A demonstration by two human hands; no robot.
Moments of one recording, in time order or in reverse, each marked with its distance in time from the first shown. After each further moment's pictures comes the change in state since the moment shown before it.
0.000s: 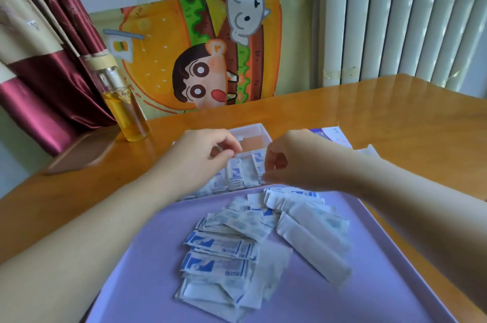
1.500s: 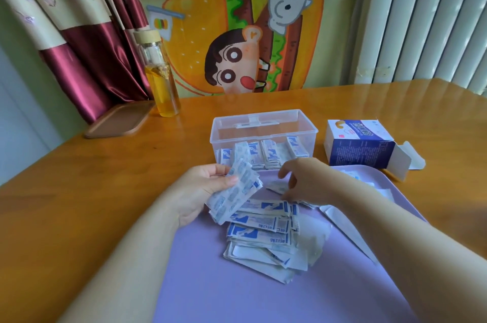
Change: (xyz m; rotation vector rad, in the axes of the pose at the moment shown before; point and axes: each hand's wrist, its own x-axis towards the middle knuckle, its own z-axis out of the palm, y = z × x) left_hand -0.086 -0.074 0.029 -1.002 -0.014 -0.632; right_hand 0.016 -0.028 0.079 0.004 -0.212 0.166
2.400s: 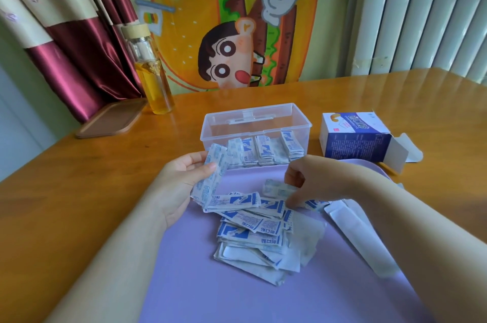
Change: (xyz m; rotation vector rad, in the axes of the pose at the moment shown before) left_hand -0.002 0.003 -0.002 -0.126 0.179 0.120; right_hand -0.011 0.017 -0.012 0.131 -0.146 -0.015
